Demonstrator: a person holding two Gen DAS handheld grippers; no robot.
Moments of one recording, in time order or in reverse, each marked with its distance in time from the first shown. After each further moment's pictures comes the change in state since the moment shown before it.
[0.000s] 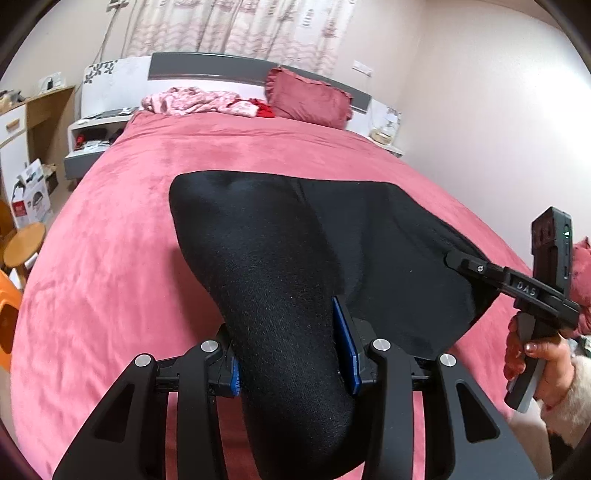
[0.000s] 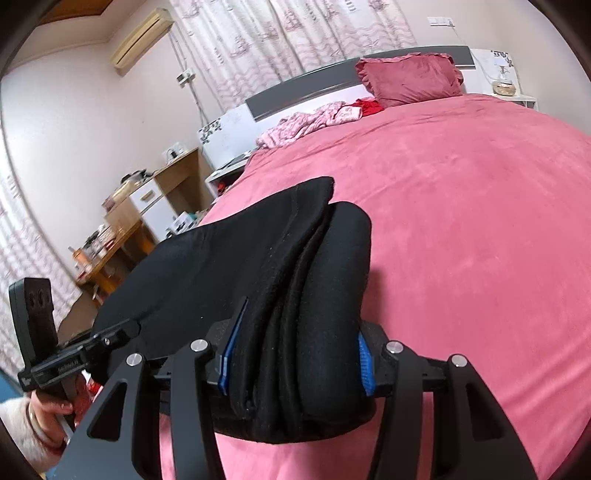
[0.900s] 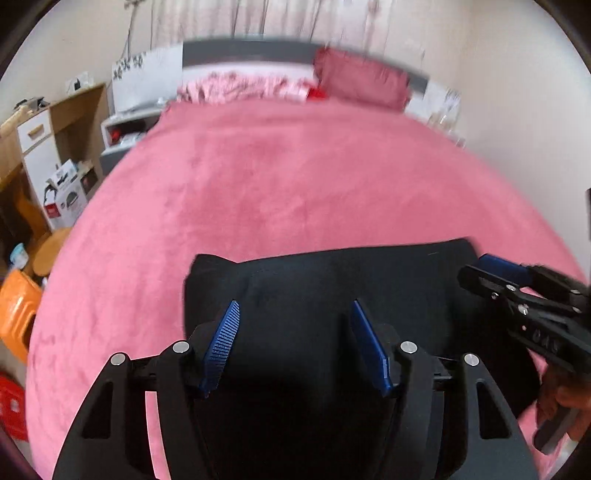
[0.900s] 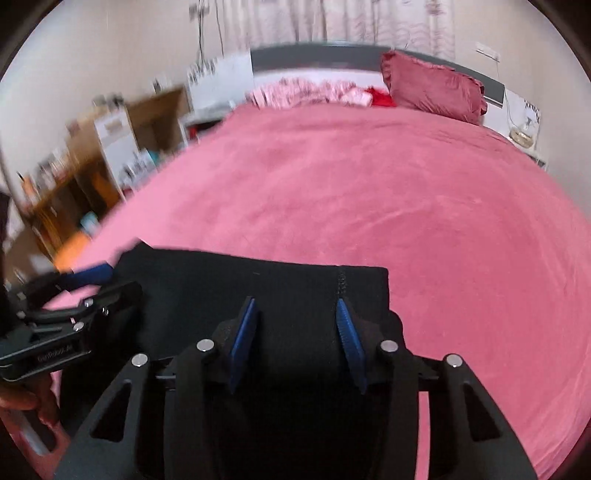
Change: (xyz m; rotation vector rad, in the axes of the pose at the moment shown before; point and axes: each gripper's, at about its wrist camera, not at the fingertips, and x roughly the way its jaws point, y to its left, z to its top) left arm 0.122 0.012 0.074 -0.011 0.107 0.270; right arm 0.143 0.023 0.057 -0.283 0.199 -0.263
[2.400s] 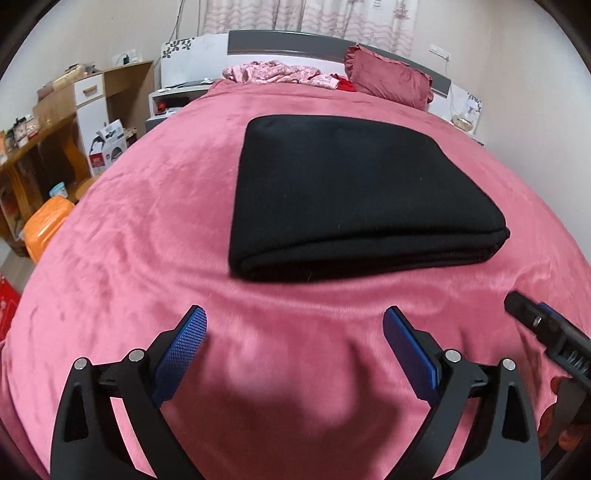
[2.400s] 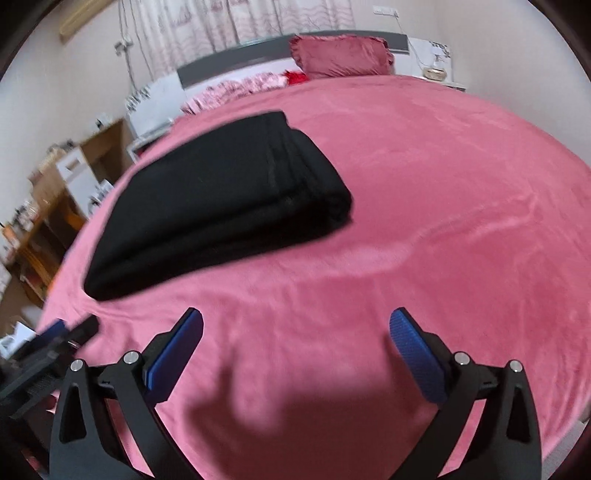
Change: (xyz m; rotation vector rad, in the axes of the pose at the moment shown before) left arm -0.118 -0.019 -0.200 -0.124 -0.030 0.076; right arm -0.139 0.020 -0.211 0.321 -0.053 -0.081
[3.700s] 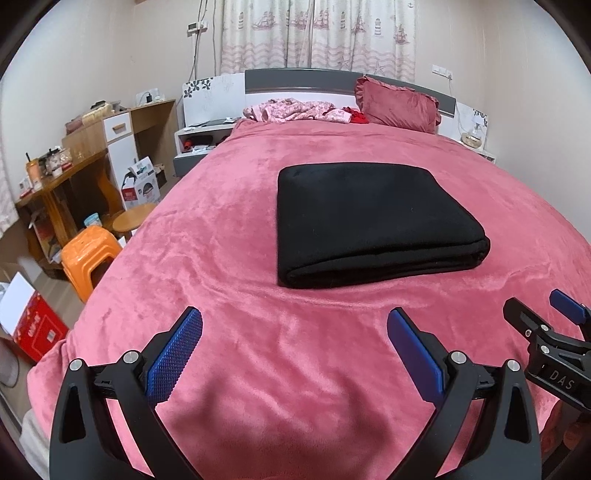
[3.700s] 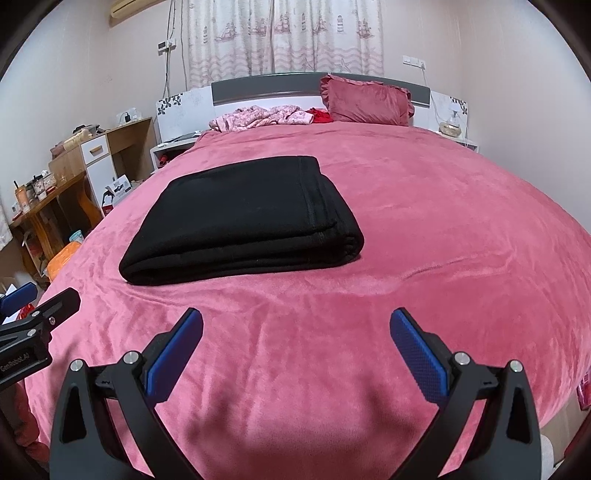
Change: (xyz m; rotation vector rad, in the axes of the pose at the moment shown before) left arm -0.081 0.001 -0.013 0.045 -0.144 0.101; right arm -0.048 0.023 -0.015 -0.168 -0.155 0.006
